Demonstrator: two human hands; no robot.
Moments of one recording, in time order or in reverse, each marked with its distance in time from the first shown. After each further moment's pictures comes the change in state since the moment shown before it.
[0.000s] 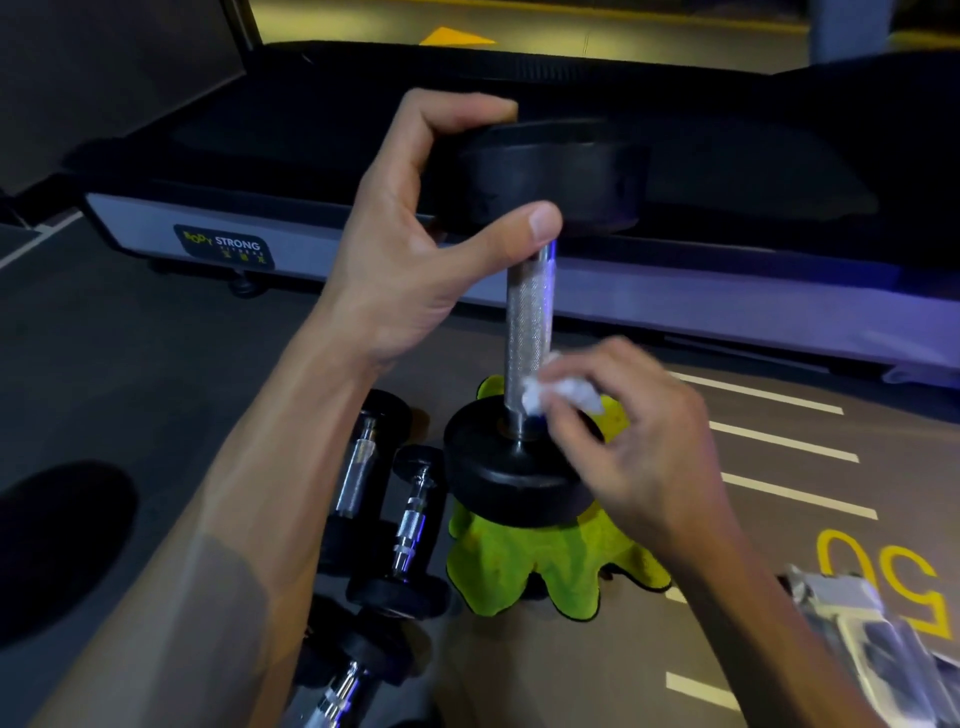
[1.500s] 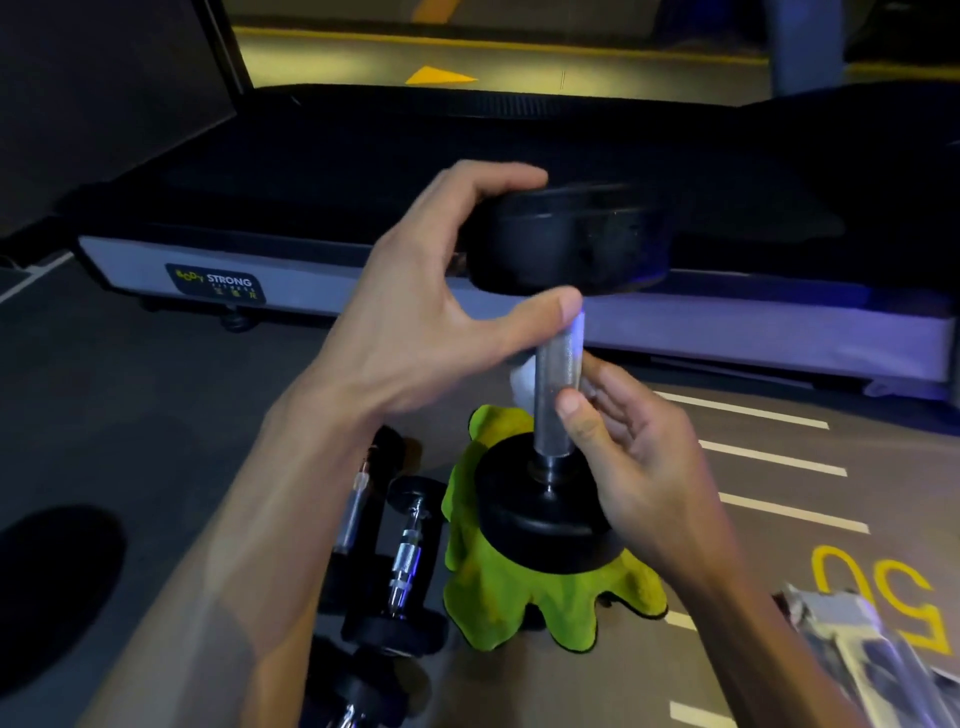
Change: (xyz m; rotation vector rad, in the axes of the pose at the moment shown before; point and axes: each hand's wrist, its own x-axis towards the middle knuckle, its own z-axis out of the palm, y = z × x) left_hand -0.001 0.025 0.007 0.233 -0.140 -0.059; right_hand 0.001 -0.002 -0.007 0.413 -0.037 0.324
